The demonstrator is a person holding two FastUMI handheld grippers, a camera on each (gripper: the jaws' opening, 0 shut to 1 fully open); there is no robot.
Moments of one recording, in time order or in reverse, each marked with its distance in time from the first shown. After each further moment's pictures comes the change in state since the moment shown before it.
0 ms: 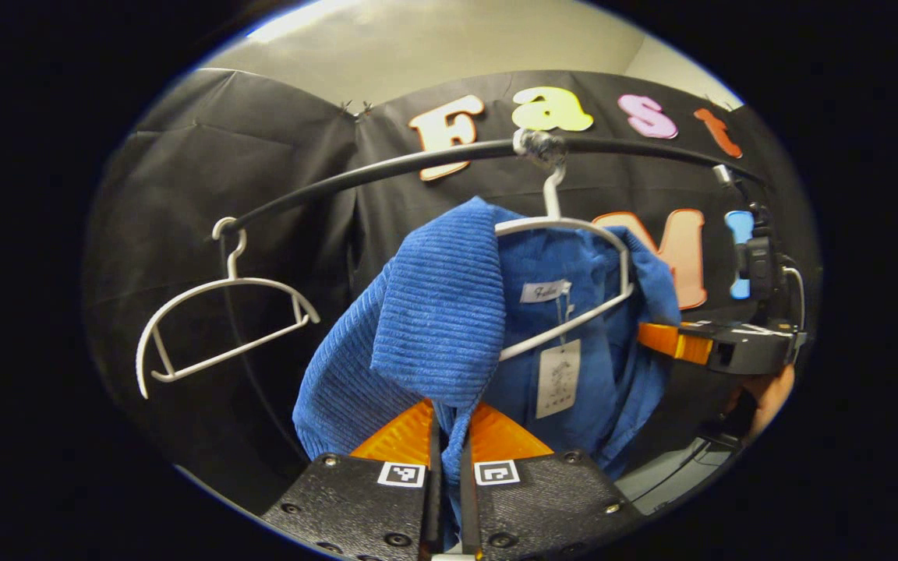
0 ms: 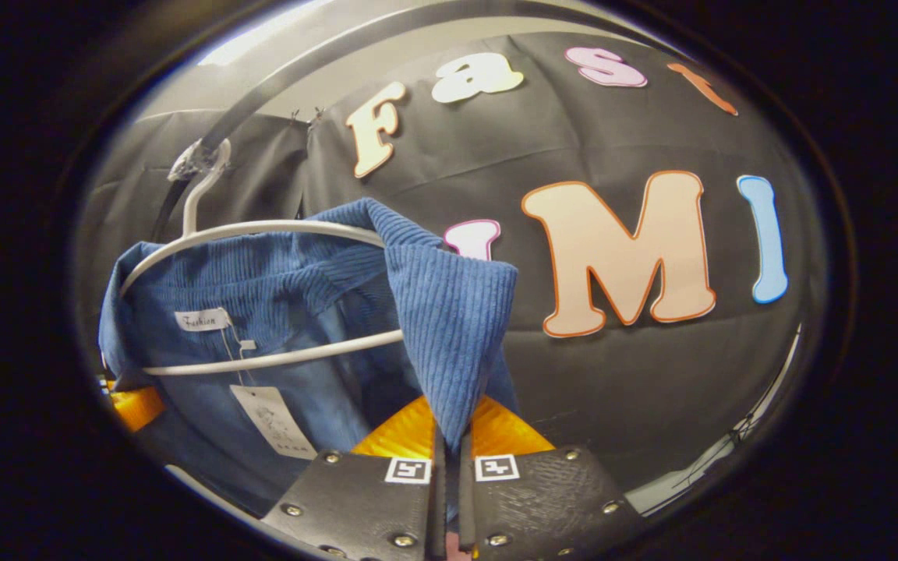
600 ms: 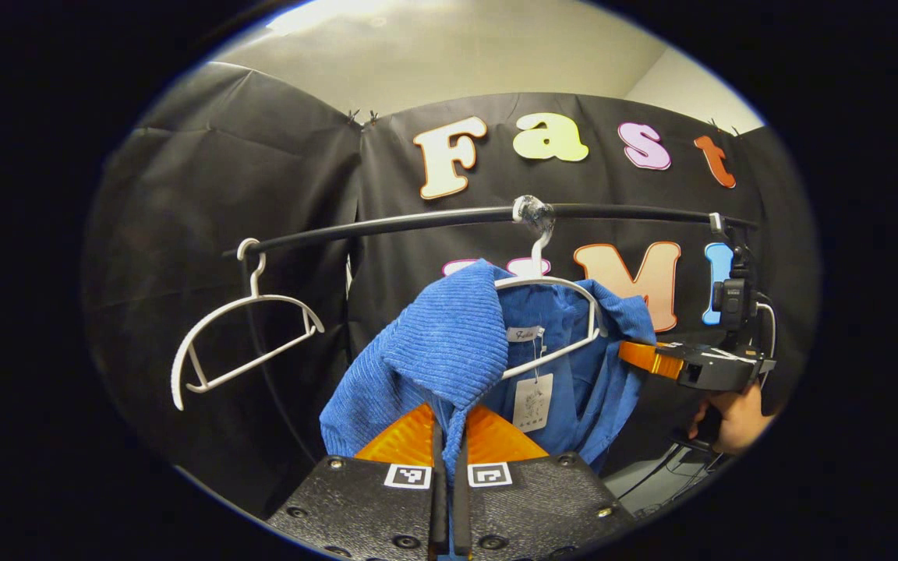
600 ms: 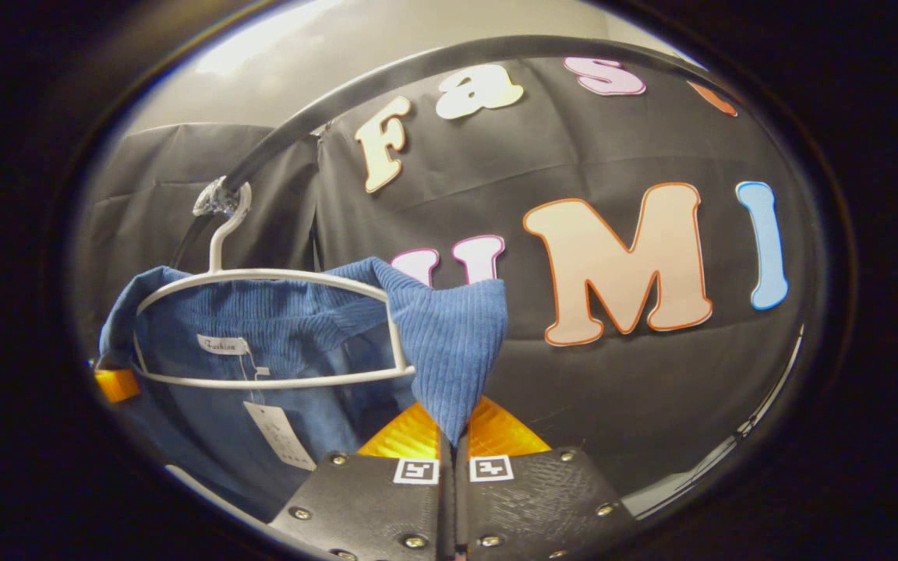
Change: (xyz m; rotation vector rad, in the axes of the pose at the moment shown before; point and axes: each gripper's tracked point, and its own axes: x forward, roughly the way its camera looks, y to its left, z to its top) left arm -0.061 0.004 0.041 -0.027 0.014 0.007; right arm -0.016 -0.016 0.018 0.012 -0.021 0.041
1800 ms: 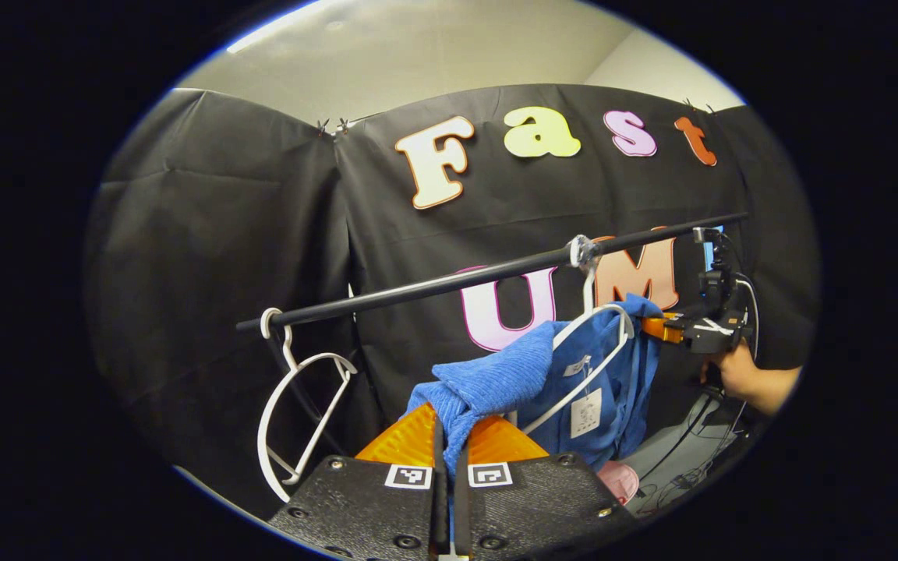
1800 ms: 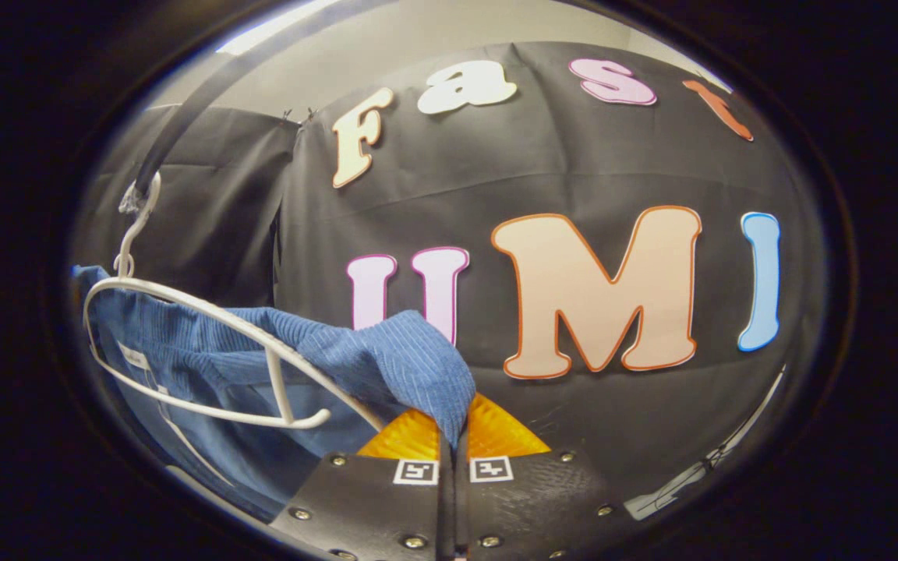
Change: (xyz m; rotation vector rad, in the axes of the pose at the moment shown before) left arm 0.018 0.084 0.056 0.148 0.072 -0.069; right arm 0.065 -0.052 0.027 -0.076 -0.022 -0.087
